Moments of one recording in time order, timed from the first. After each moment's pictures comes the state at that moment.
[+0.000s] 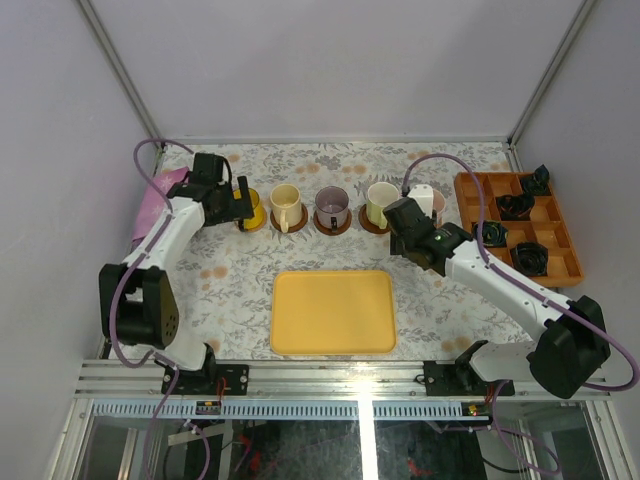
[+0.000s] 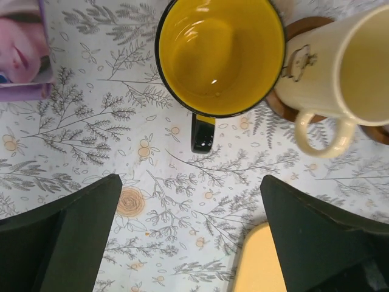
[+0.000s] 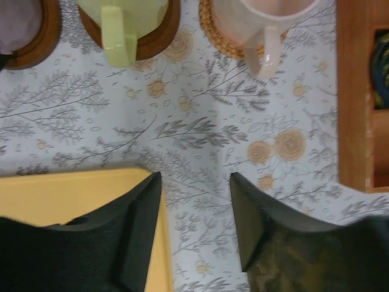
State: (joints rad) left arm -0.08 1.57 1.22 -0.63 -0.03 -0.29; right arm 0.66 1.30 1.01 -0.66 0.52 0.51
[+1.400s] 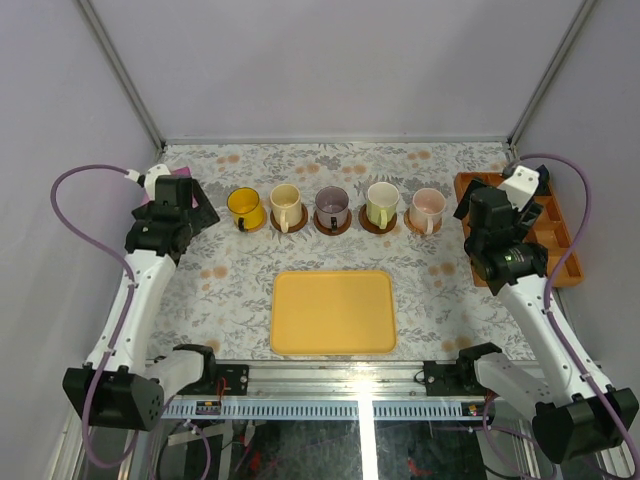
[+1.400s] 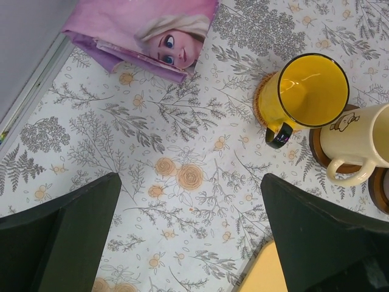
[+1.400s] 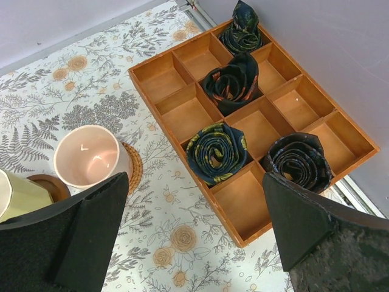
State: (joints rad) left arm -0.06 1.11 1.12 -0.78 -0.40 -0.50; right arm 0.25 0.95 0.91 -0.42 0.74 0.34
